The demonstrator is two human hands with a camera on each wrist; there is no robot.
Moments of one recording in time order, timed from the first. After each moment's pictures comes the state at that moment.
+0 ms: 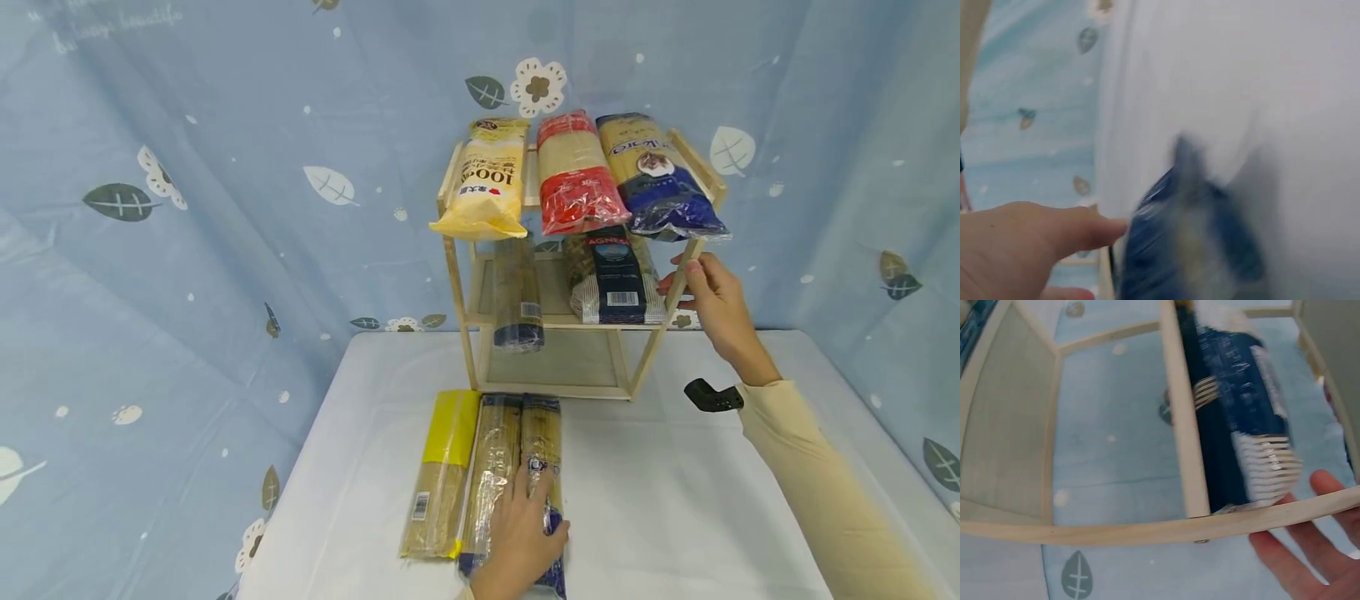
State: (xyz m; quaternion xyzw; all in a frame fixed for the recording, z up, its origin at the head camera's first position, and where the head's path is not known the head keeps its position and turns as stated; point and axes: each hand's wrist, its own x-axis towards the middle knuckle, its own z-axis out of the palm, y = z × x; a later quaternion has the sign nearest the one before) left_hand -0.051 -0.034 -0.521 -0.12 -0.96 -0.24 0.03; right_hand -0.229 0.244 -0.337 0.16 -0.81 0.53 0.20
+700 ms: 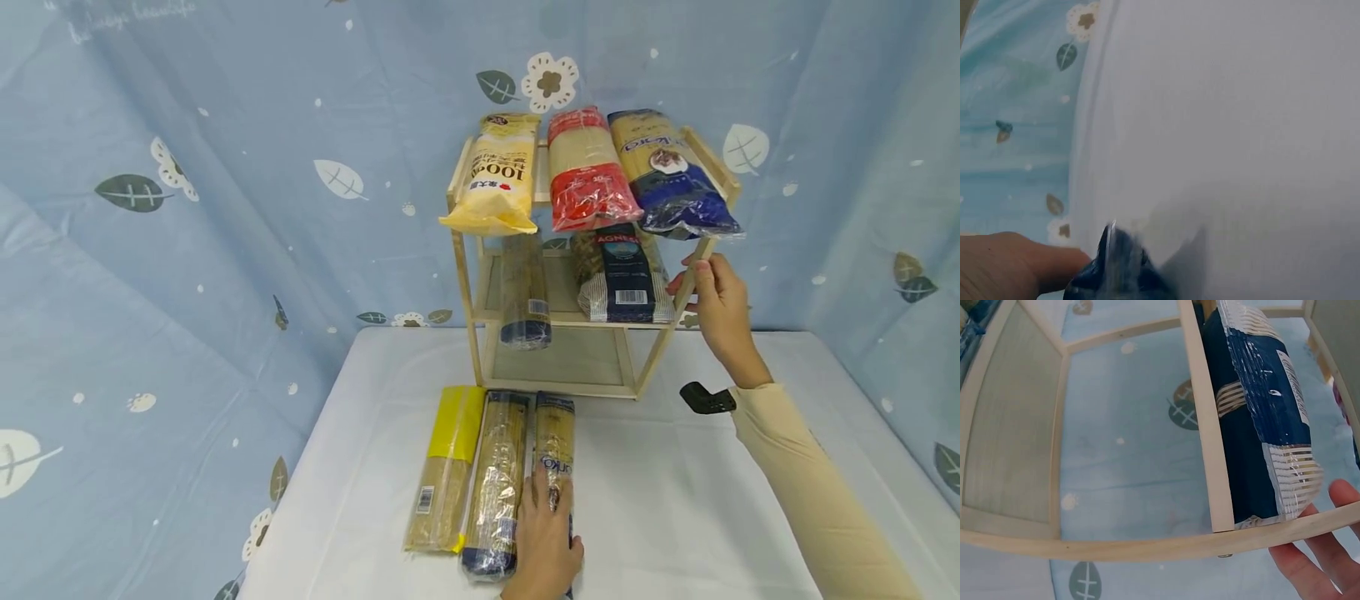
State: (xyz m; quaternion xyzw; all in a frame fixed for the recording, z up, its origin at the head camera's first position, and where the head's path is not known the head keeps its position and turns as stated) left_hand -0.037 -0.001 -0.550 -0.11 -0.98 -0.18 0.07; right_hand -0.234 0.235 -0.348 0.15 -0.80 0.52 0.28
